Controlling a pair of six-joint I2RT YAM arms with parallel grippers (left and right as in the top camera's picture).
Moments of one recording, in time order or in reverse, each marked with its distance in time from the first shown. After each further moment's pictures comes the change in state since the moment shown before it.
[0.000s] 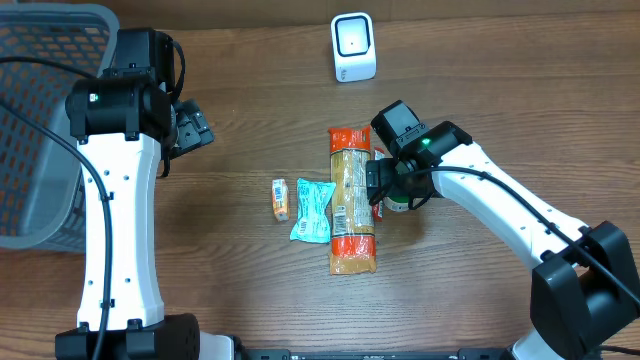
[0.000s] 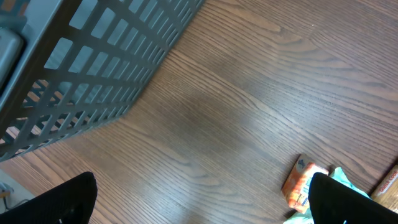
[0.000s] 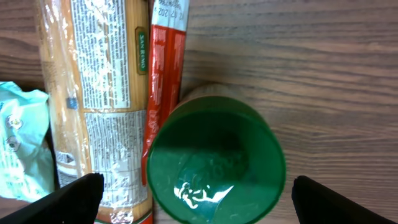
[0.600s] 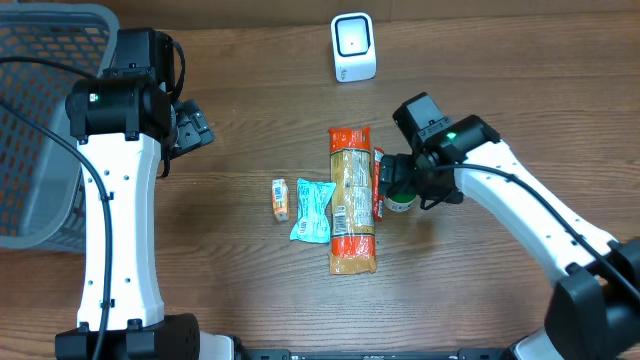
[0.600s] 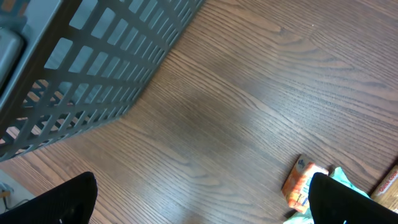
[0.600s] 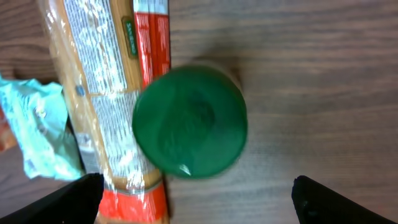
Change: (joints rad) left arm 0.000 0.000 0.000 0.000 0.000 0.000; right arm -0.060 -0.057 0.002 -0.072 -0.098 0.078
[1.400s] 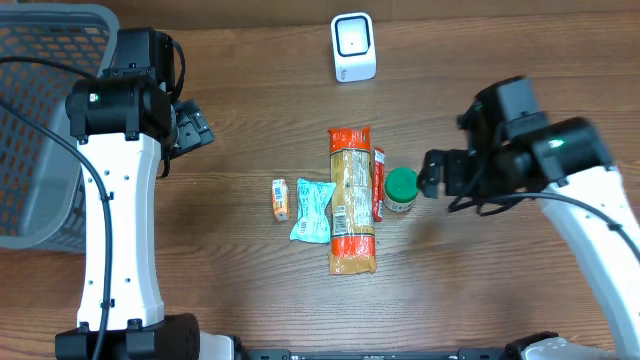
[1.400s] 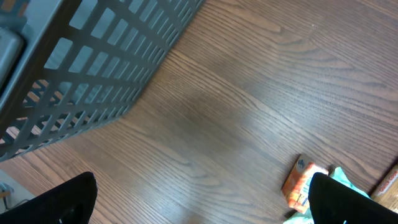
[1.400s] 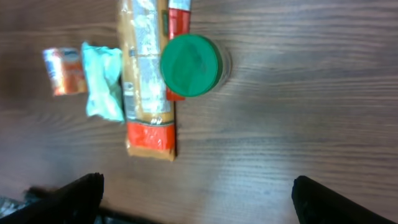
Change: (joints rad) left arm 0.000 0.000 0.000 0.000 0.000 0.000; right arm -0.167 -0.280 0.050 -0.241 -0.167 -0.198
